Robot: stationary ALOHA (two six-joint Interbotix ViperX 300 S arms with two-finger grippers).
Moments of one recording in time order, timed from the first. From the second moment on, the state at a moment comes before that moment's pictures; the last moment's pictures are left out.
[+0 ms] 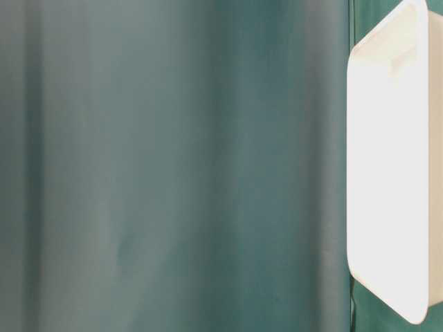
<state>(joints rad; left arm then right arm) 0.00 -0.96 1.17 0.00 -0.29 0.00 0.00 -0.97 1.18 0.00 -0.29 0.00</state>
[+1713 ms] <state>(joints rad) -0.05 -0.75 1.13 -0.02 -0.17 0.01 -0.01 -1.14 1.53 -0.03 -0.11 0.00</state>
